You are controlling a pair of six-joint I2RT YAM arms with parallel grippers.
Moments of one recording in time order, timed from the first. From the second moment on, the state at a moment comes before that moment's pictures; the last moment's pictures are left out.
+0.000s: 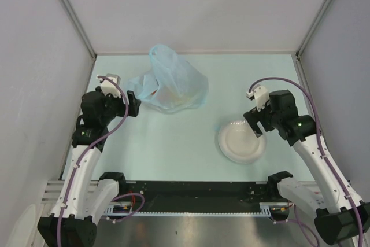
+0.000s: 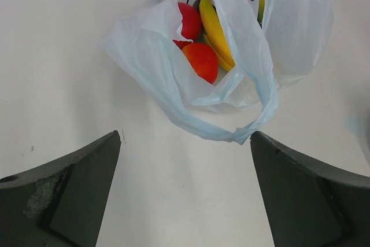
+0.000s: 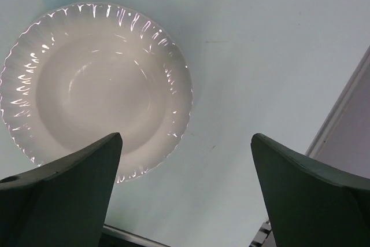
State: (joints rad) left arm -0.04 0.80 0.79 -0.35 0.23 -0.02; right arm 0.30 0.90 0.96 -0.86 0.03 -0.37
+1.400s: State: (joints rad) left arm -0.07 1.17 1.15 -0.43 0.28 0.07; right arm 0.68 1.82 1.90 -0.22 -0.10 -0.01
